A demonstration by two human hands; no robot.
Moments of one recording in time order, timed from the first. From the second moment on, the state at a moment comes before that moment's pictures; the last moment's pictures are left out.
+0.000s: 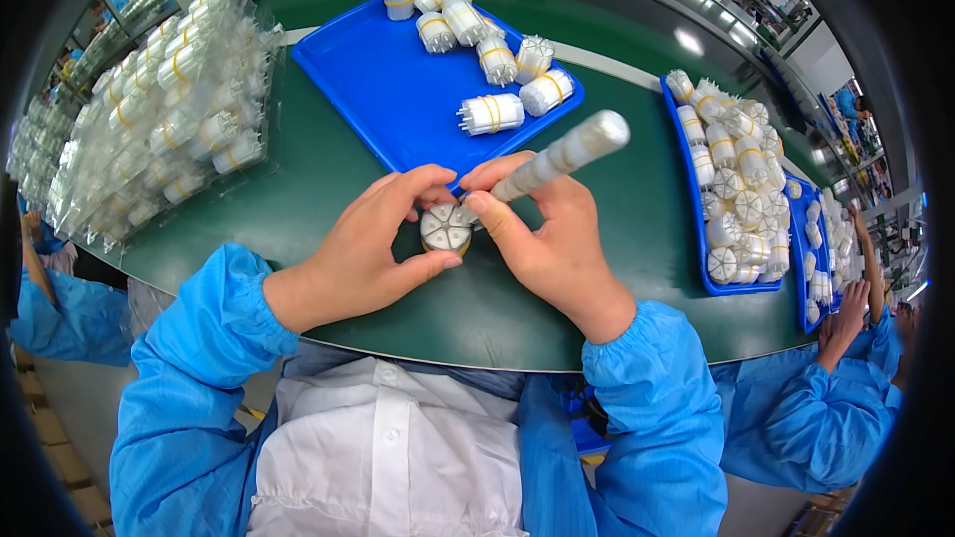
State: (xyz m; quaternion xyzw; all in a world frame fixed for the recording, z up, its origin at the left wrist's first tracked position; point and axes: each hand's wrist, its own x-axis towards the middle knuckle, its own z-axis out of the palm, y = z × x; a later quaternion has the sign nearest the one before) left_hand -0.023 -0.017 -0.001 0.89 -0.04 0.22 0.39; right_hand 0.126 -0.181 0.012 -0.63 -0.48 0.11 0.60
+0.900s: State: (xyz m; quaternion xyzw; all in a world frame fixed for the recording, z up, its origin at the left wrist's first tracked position) left_hand 0.087 0.017 0.009 0.94 0.06 0.26 0.23; right_hand 0.149 -0.176 0.012 -0.67 -0.43 0.01 0.60
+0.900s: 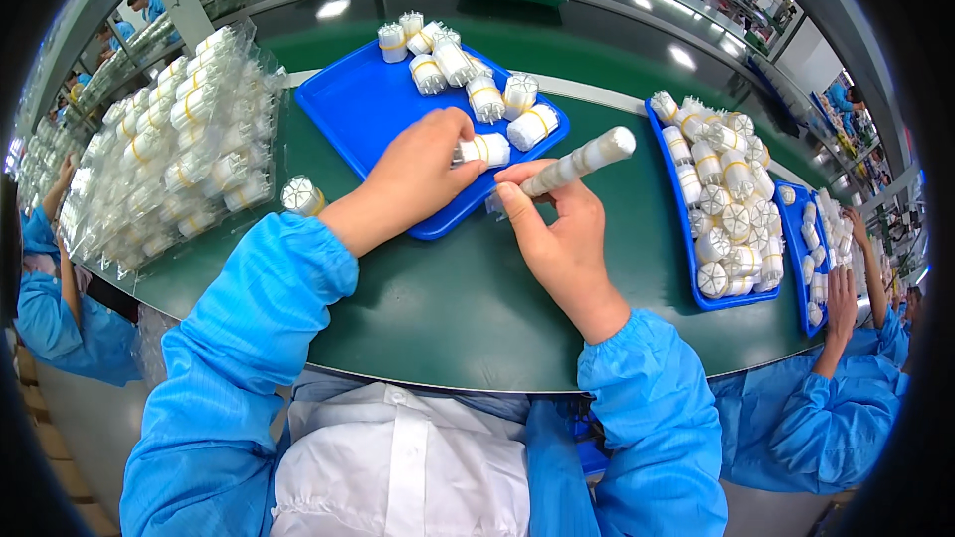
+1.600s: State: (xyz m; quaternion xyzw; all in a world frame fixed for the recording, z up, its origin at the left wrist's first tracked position) left_hand -0.006 -0.022 0.001 0.90 -0.07 0.28 0.32; right_hand 0.132 -0.182 0.015 -0.66 -0.54 -0.05 0.52
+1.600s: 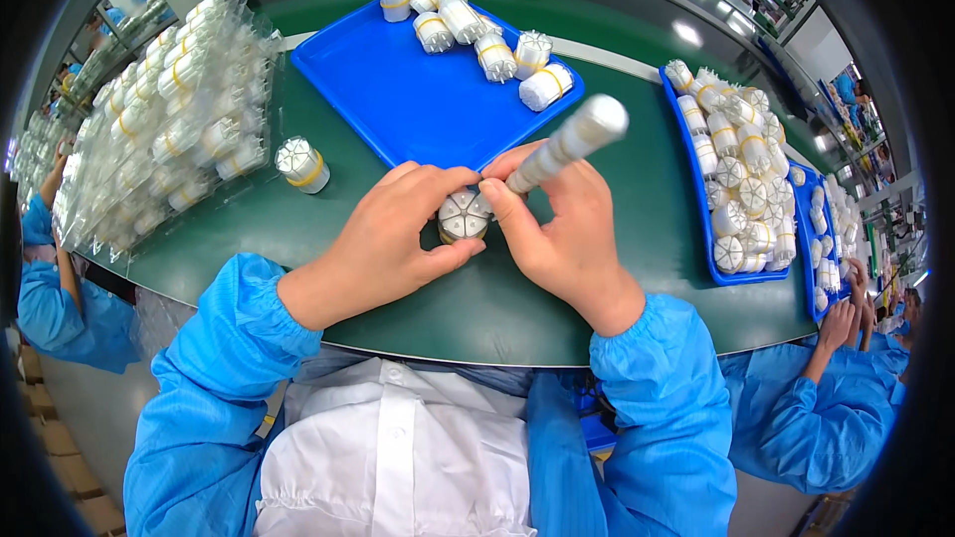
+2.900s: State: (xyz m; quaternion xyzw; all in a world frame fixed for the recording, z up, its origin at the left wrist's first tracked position) left_hand -0.014 -0.033 -0.002 0.87 -0.03 0.27 0.41; right_hand 0.133 -0.183 0.015 -0.65 -0.49 0.07 0.58
